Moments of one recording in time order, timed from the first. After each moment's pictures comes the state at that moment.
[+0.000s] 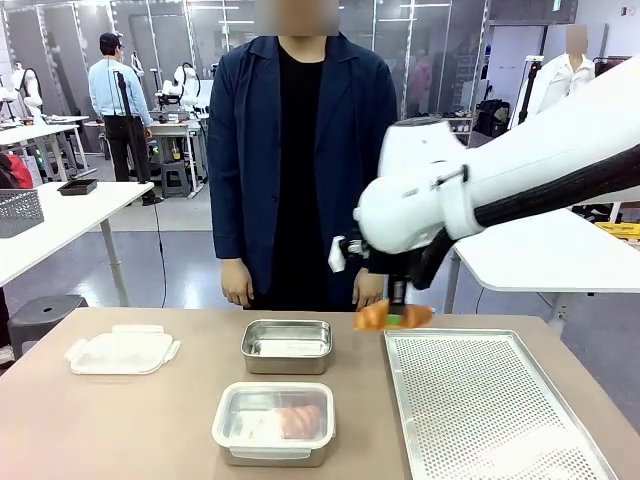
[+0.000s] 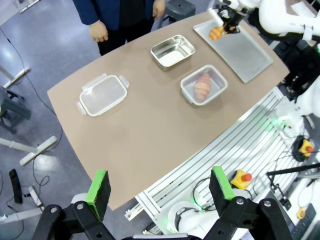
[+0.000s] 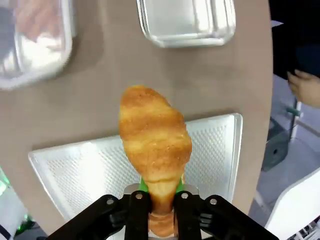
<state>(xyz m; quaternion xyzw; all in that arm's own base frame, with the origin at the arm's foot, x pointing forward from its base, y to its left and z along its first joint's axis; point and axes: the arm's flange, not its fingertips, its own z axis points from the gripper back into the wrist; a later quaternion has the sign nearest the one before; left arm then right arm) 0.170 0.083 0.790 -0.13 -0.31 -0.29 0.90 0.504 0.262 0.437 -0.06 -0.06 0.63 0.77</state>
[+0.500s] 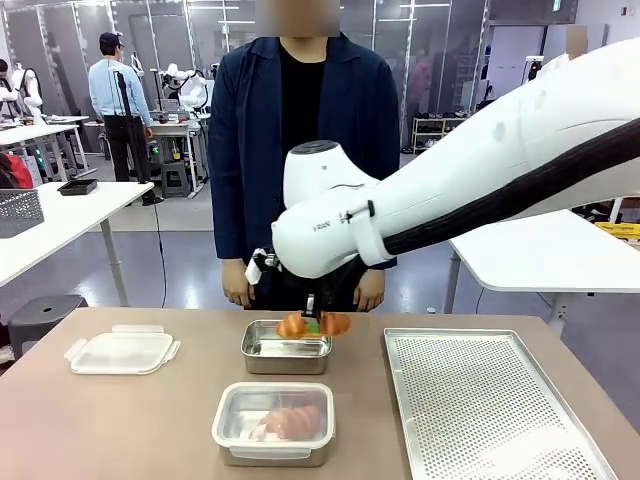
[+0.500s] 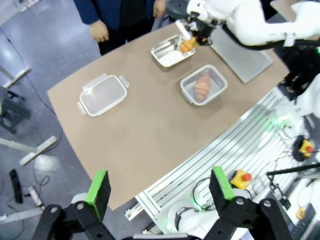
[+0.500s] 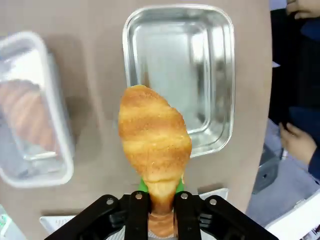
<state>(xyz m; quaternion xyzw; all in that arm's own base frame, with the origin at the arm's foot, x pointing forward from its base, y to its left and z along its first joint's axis) 0.170 0.083 0.790 -0.13 -0.31 -0.29 0.90 0.534 0.384 0.409 -0.06 -0.07 0.65 0.76</state>
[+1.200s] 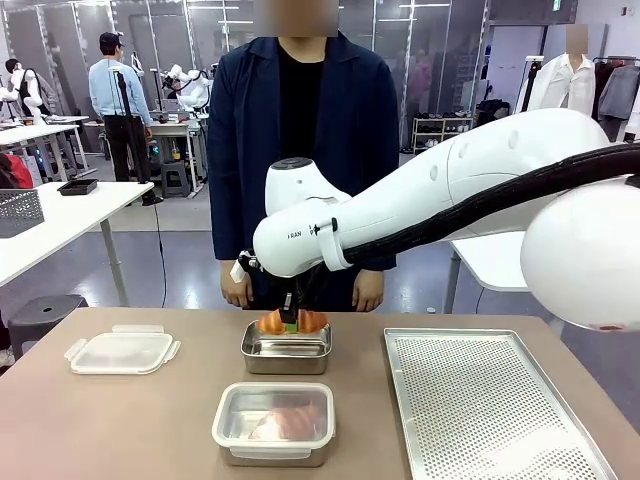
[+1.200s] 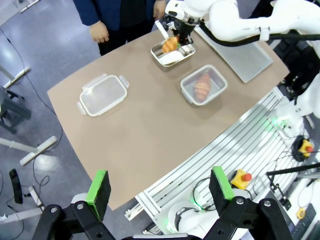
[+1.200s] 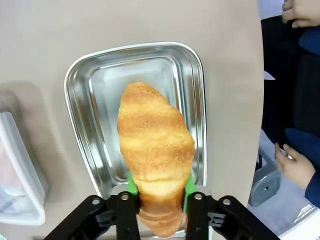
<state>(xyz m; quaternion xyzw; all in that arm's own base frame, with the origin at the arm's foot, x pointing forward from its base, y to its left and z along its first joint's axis) 0.170 0.083 0.790 -0.13 -0.31 -0.29 0.90 0.589 0.415 0.376 -0.04 -0.08 0.64 0.77</state>
